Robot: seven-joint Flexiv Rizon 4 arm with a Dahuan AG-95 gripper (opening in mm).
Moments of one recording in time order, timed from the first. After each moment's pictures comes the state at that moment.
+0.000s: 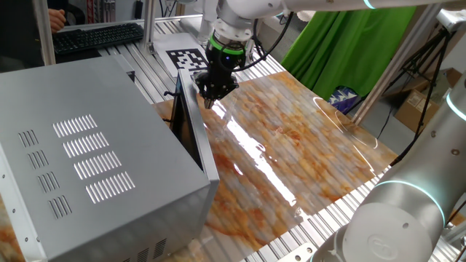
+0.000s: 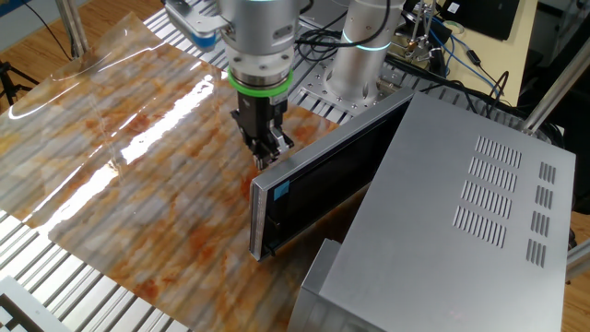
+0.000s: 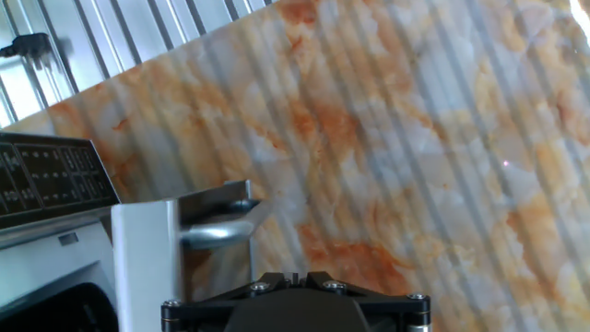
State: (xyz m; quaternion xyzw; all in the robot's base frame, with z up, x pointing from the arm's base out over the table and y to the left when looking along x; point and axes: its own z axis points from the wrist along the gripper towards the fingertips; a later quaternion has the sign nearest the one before) arm 0.524 0.021 0.190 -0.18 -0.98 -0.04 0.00
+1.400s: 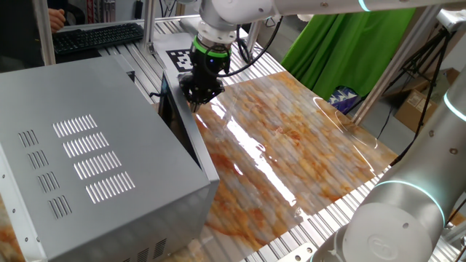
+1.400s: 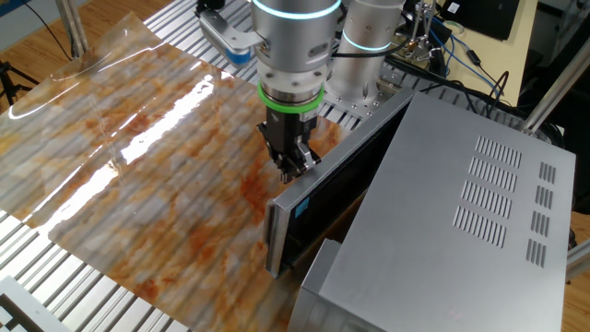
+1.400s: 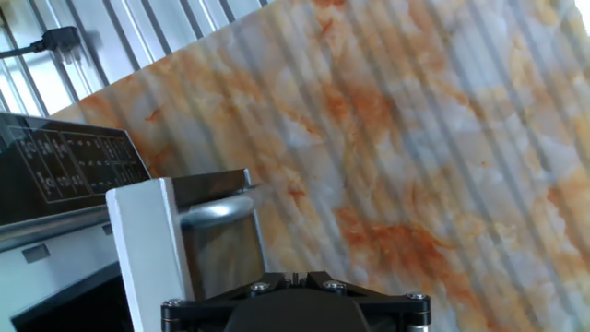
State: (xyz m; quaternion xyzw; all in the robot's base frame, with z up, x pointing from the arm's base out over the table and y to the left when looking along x) arm 0.525 0.067 0.188 -0.21 -0.98 -0.04 0.00
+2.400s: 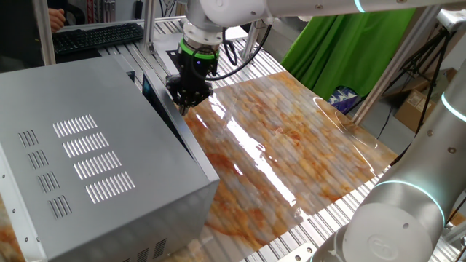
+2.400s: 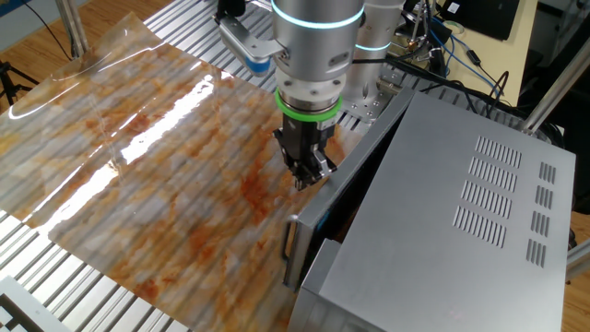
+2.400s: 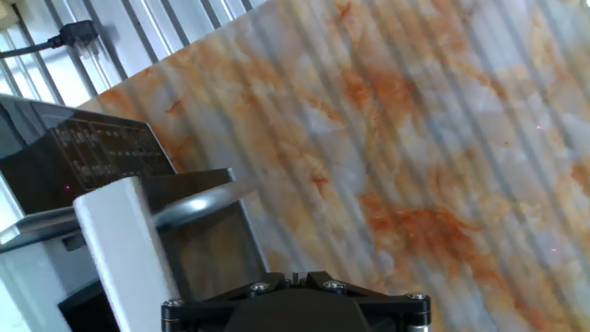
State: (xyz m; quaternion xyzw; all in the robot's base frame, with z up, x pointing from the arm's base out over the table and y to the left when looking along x) arm 0.523 0.098 0.189 -0.22 -0.97 -0.04 0.00
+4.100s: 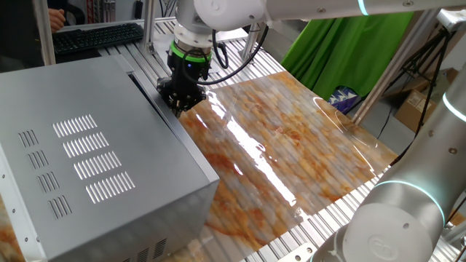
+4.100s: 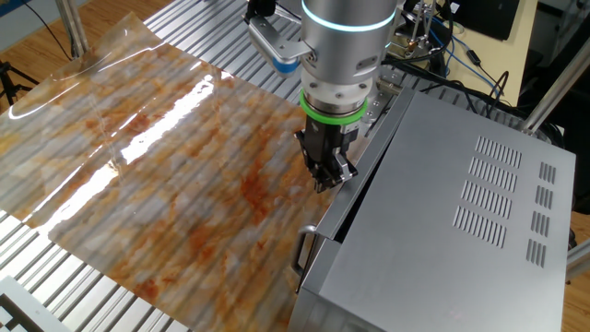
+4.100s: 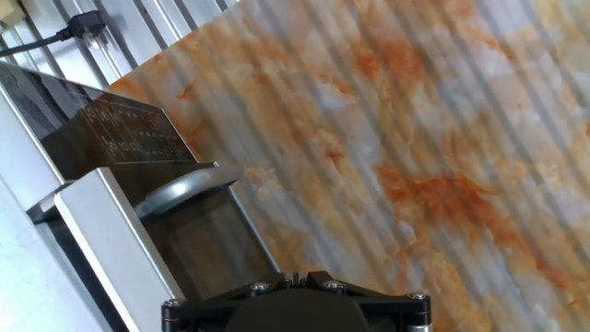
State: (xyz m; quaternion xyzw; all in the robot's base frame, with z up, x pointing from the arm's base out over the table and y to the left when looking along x) arm 0.513 0.124 0.194 -0.25 -0.97 -0.04 0.01
